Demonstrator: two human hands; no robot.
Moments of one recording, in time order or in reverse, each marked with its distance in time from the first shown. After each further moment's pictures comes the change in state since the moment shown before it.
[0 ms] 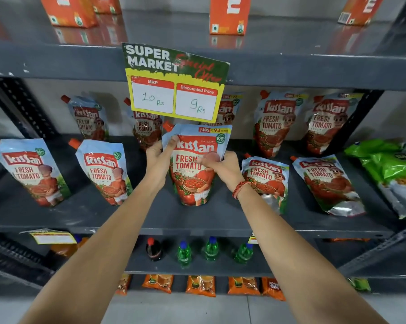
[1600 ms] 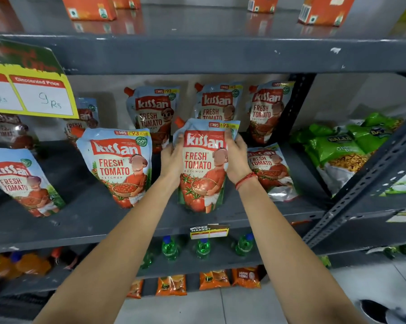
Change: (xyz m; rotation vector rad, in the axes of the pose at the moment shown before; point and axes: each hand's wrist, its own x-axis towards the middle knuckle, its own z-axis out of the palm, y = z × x) left_hand -0.041 -0.035 0.185 -0.029 -0.034 -0.200; right_hand -0.009 -0.011 -0.165 0.427 0.296 0.049
